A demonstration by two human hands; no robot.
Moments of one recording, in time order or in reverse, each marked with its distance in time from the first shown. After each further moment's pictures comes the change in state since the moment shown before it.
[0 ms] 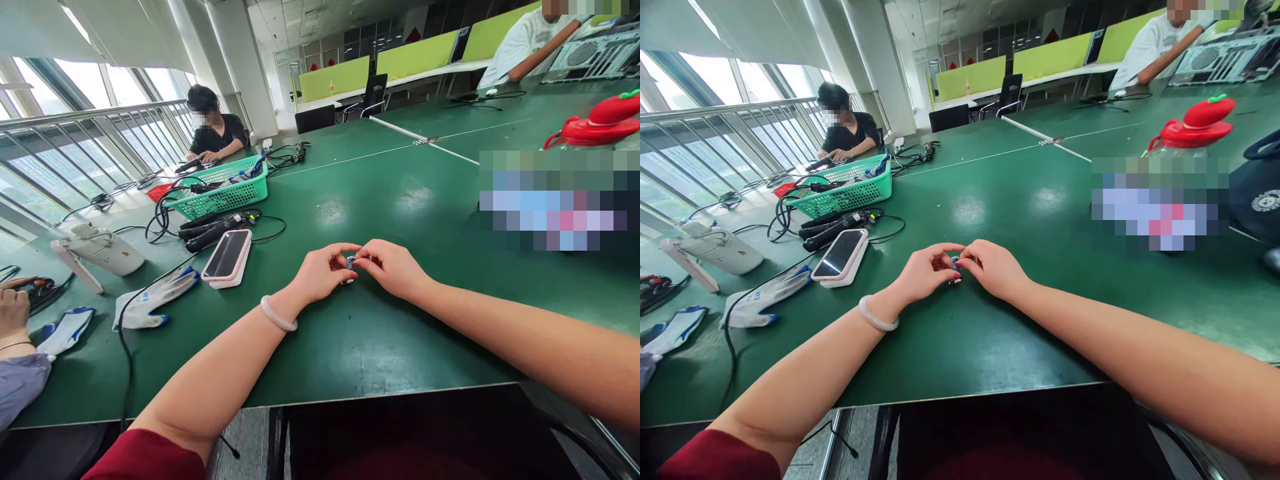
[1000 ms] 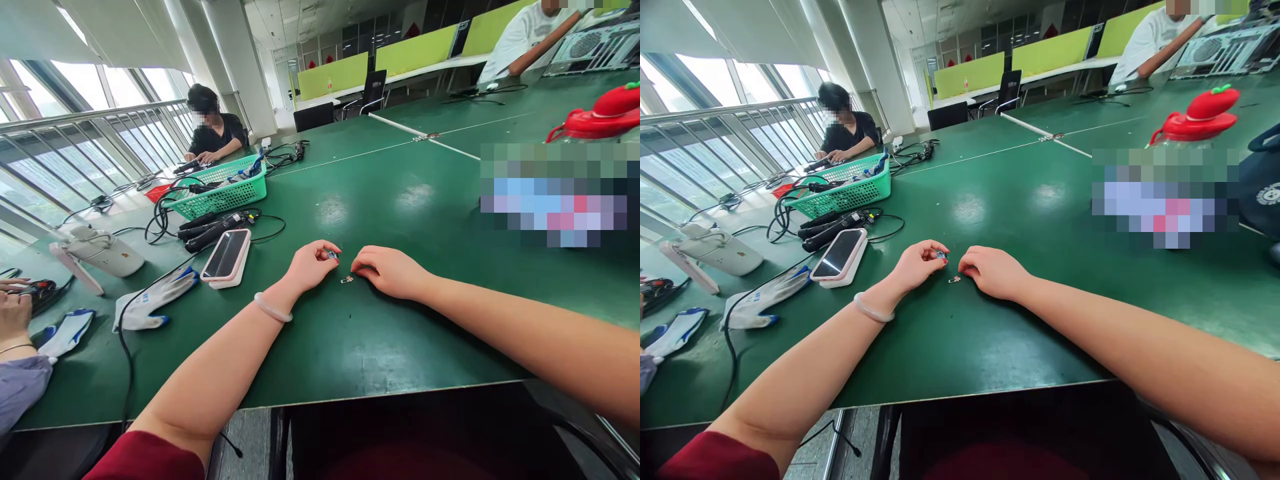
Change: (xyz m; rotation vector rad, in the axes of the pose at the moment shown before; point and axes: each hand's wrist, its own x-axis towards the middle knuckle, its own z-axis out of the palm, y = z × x) left_hand 0.010 -0.021 -0.013 0.105 0.138 -0.181; right_hand -0.001 0.006 0.000 -0.125 -0.294 -0.074
